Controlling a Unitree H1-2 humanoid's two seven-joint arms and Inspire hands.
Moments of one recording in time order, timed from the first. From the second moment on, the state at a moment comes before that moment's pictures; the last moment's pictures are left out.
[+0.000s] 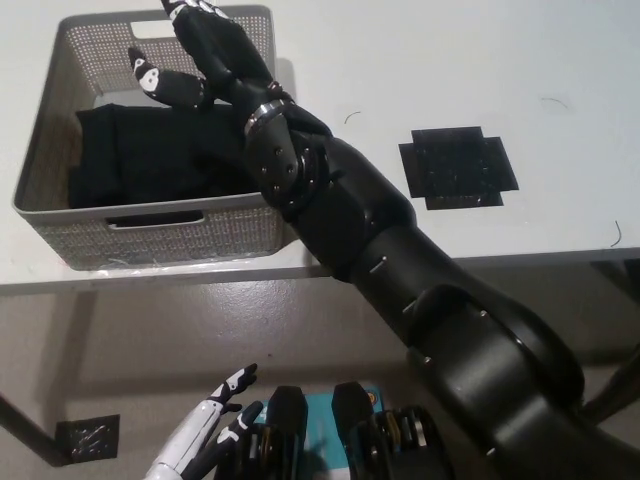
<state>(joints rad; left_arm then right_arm) -0.02 0.23 -0.19 0.20 0.31 -0.25 -0.11 -1.31 0.21 0.31 1.14 -0.51 -0.17 -0.22</state>
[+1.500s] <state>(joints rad) 0.05 0.23 -0.07 0.27 0.28 -0.27 -0.09 0.22 -0.33 0.09 -0.12 -0.49 -0.25 -0.16</state>
